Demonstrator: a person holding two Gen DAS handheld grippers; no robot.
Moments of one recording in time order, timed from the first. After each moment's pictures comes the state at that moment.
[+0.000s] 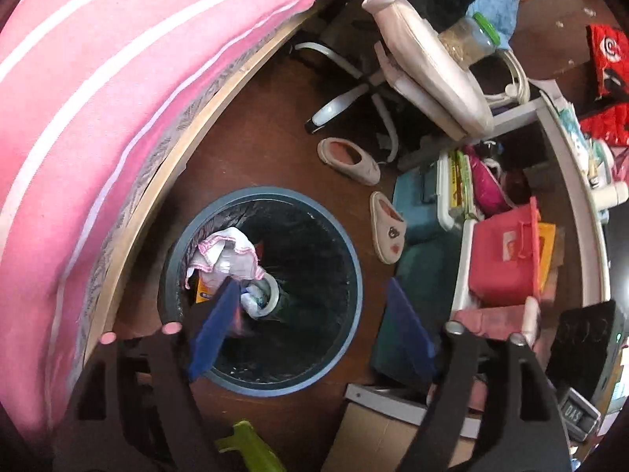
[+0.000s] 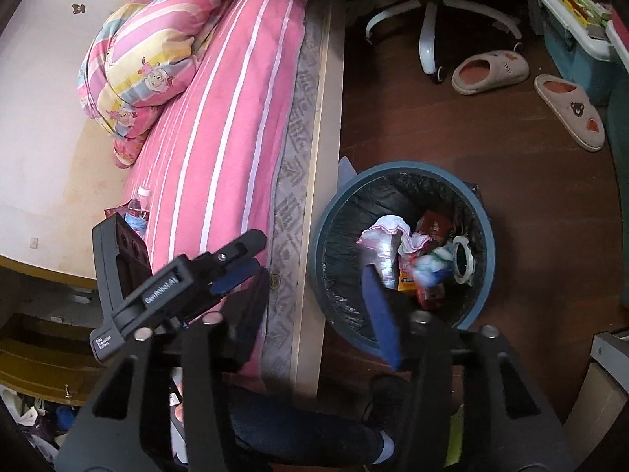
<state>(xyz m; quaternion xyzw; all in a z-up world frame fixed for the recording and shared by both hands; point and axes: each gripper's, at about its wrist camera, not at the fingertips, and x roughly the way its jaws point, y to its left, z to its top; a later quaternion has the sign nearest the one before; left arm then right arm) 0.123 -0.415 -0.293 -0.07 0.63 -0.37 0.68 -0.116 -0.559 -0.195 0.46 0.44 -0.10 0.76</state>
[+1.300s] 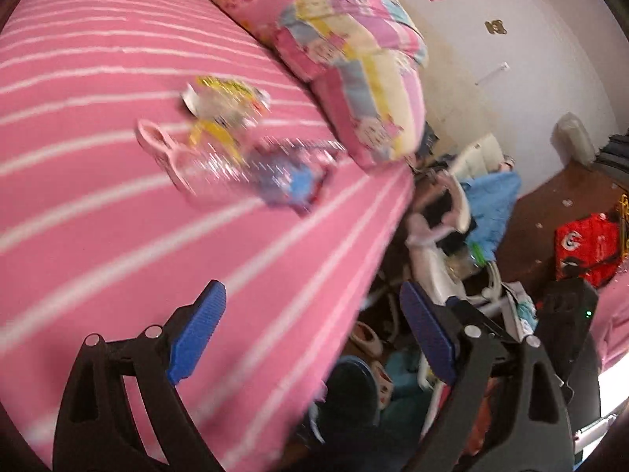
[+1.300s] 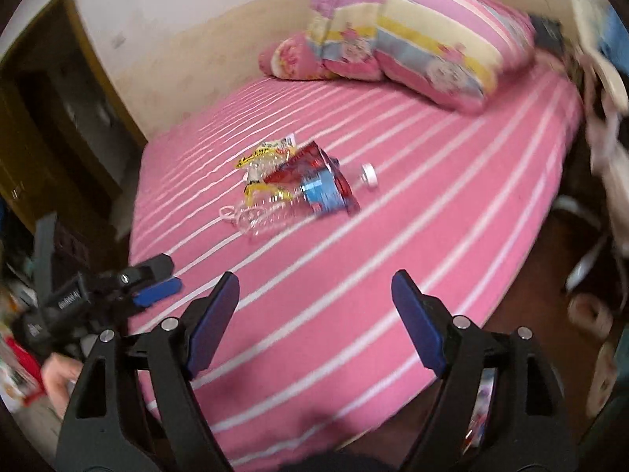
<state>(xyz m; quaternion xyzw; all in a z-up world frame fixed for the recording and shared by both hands) 0.222 -0.039 -0.152 -0.28 0.43 -0.25 0.82 0.123 -0.286 -0.063 0.11 0.40 0.10 0.90</state>
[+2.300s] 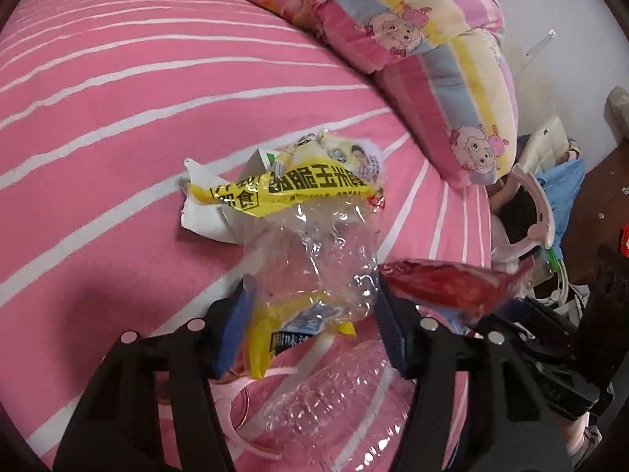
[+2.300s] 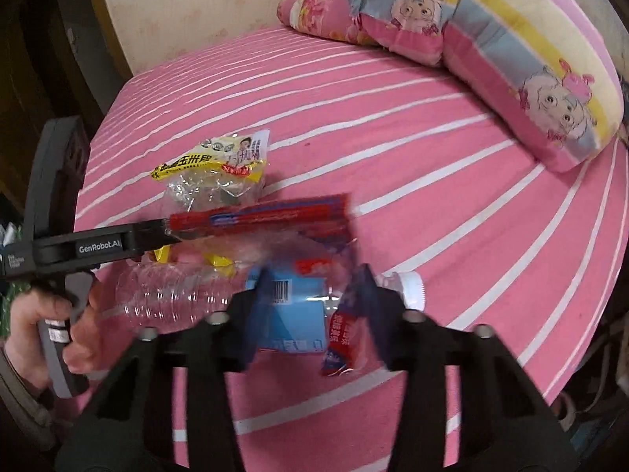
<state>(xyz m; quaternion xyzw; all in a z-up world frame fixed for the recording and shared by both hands) 0.450 -0.047 -0.232 -0.19 0.48 -0.22 0.83 0.351 -0.250 -0.151 0.01 0.46 0.12 0.88</state>
